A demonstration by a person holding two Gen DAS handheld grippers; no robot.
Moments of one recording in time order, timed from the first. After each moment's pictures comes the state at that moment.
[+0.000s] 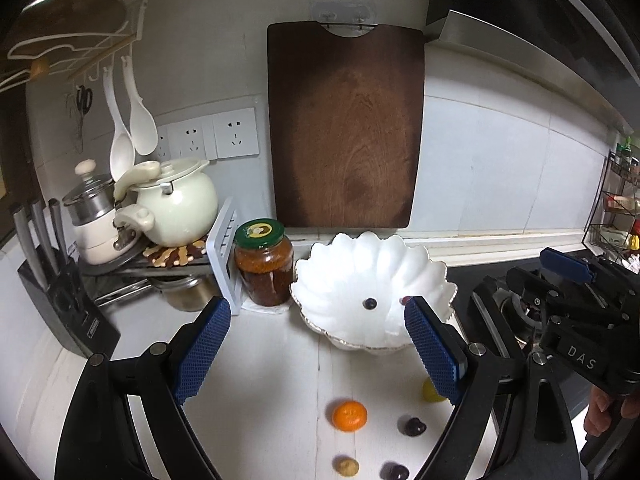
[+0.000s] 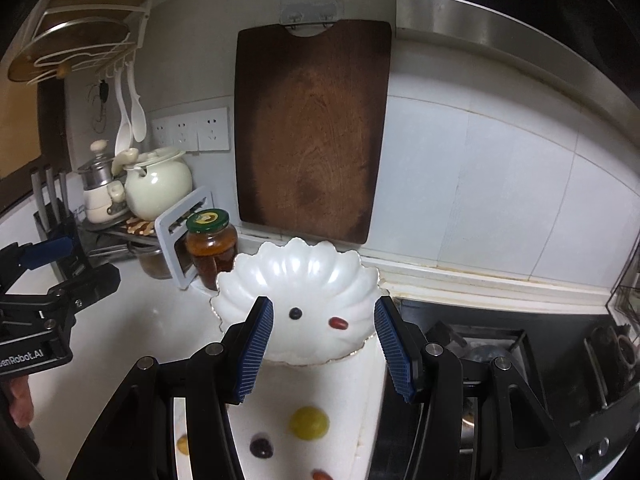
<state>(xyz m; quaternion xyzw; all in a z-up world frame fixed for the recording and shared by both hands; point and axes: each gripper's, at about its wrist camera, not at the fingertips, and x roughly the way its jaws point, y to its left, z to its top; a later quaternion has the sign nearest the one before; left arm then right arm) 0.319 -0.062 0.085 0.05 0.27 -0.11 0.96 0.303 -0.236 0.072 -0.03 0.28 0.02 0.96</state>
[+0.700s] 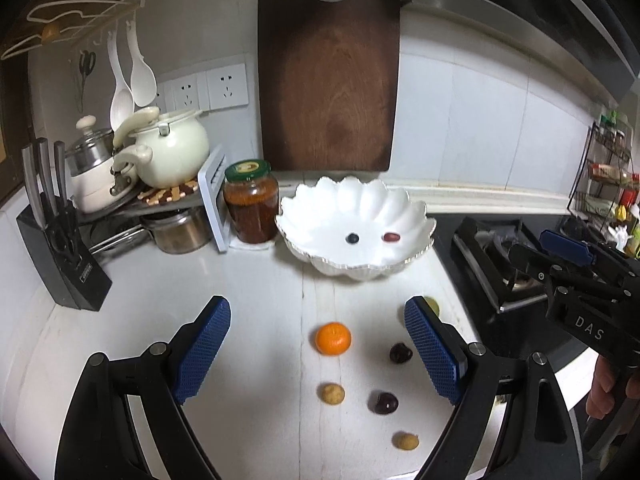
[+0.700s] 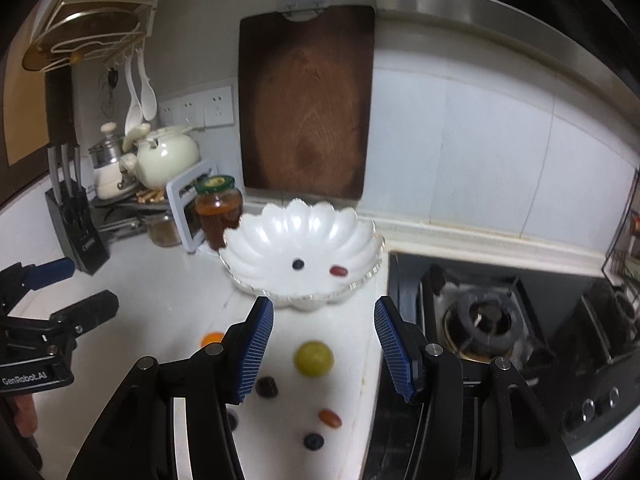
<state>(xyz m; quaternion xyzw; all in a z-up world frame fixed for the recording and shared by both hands) 0.258 -0.058 0.037 0.05 0.32 -0.12 0.94 0.237 -0.245 0.034 -0.01 0.30 0.01 0.95</state>
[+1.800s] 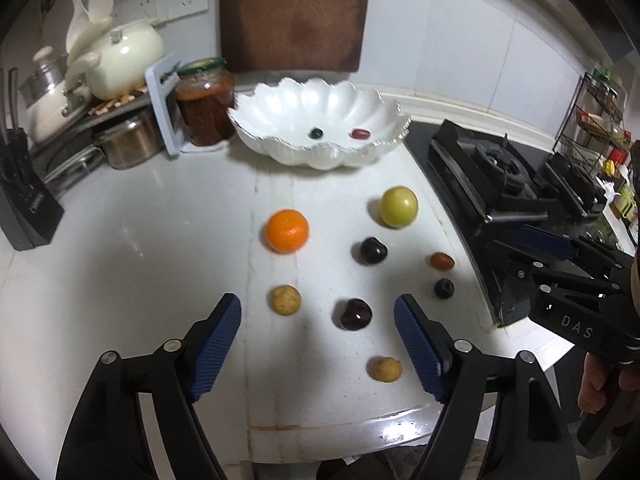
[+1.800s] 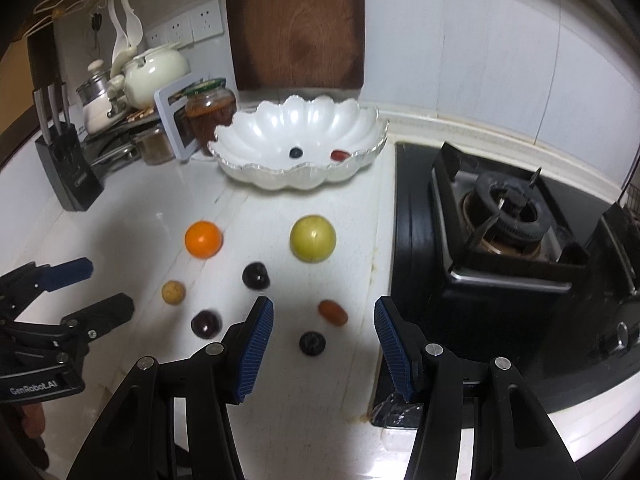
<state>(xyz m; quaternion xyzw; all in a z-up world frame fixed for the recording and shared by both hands) 0.246 -0.079 -0.048 0.05 0.43 -0.17 0.88 0.217 -0.258 -0.053 0.02 0.43 0.03 0.90</state>
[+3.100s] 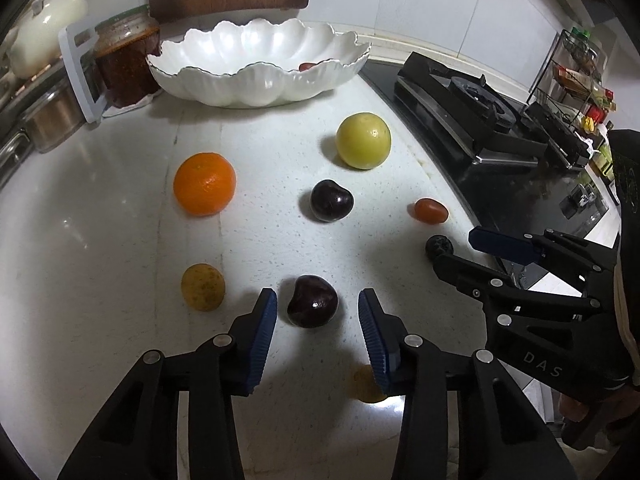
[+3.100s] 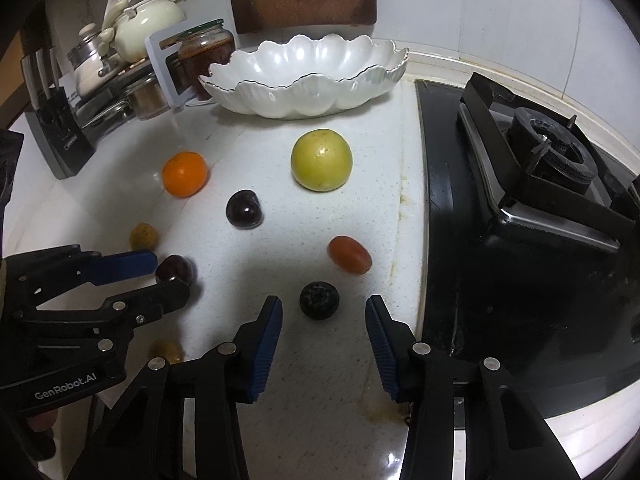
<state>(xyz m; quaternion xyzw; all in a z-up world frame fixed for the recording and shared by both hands) 0.274 -0.115 -0.118 0.07 0.48 -0.24 0.84 0.231 -0.250 -0.121 0.02 0.48 0.05 0.88</state>
